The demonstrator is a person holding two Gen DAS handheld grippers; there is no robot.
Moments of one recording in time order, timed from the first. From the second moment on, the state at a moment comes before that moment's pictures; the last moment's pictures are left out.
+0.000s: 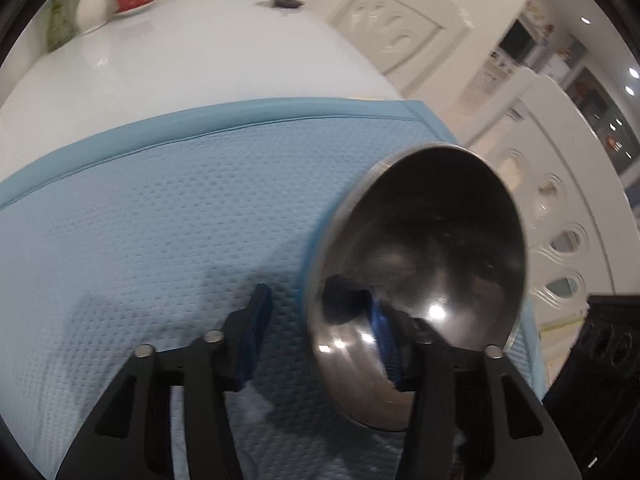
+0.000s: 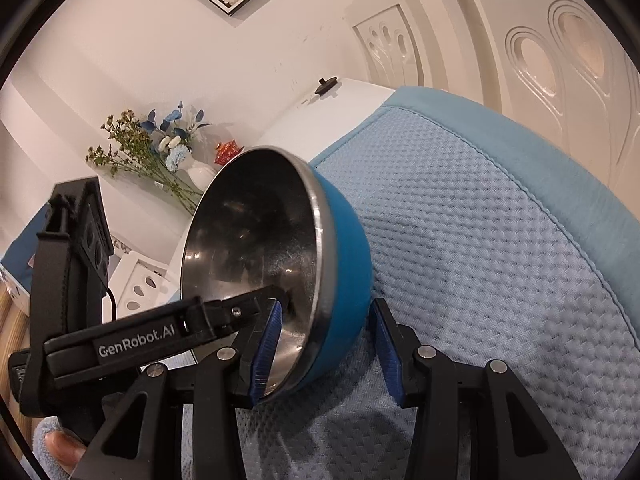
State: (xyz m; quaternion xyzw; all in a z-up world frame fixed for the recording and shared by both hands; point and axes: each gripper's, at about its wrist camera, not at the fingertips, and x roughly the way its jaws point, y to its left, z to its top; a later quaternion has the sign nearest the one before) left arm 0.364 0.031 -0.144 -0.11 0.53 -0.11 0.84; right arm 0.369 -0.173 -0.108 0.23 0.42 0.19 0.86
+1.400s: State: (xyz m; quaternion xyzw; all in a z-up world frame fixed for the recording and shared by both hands) left arm 0.254 0.025 -0.067 0.02 0.46 -0.15 0.87; right arm 0.258 -0.151 -0.048 0.20 0.38 0.13 0.90
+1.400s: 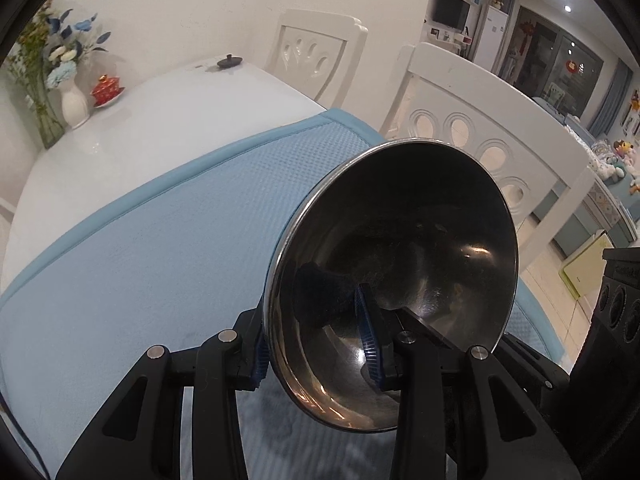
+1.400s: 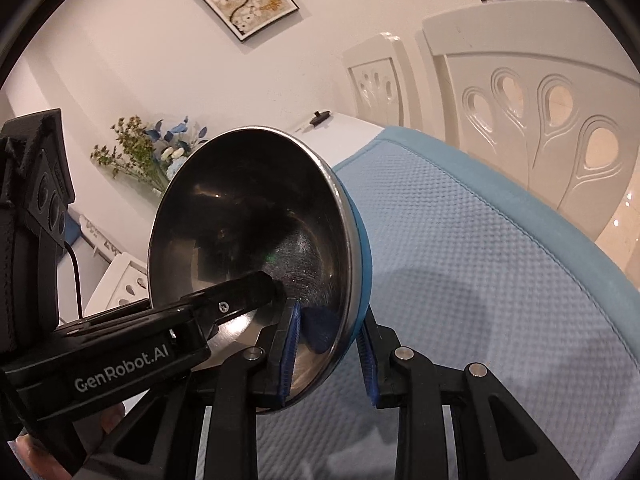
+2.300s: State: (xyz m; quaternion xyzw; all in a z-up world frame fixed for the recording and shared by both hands) left arm 0.121 0.059 -0.010 0.01 0.39 -0.18 0.90; right arm 0.111 -0.111 0.013 0.18 0.32 0.12 0.92
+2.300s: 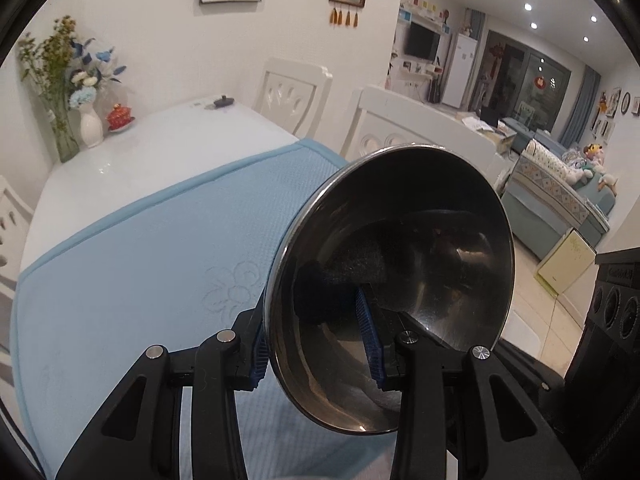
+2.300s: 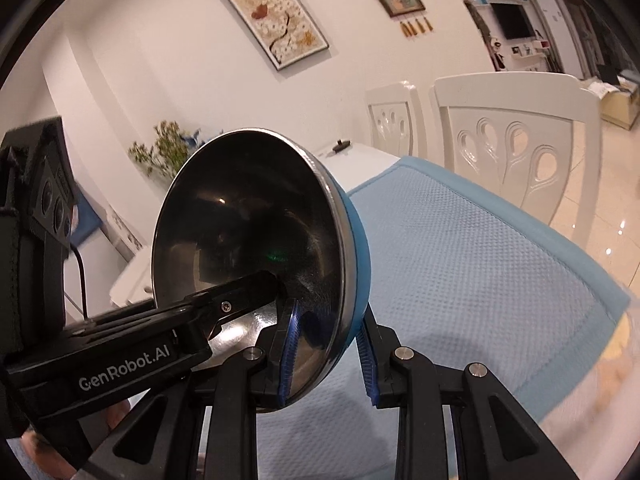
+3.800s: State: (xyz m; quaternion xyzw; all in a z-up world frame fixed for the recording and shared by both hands) left arm 0.007 0.158 -0.055 -0.10 0.50 -0.12 0.85; right arm -0.010 -0.019 -0.003 0.17 0.50 0.16 0.83
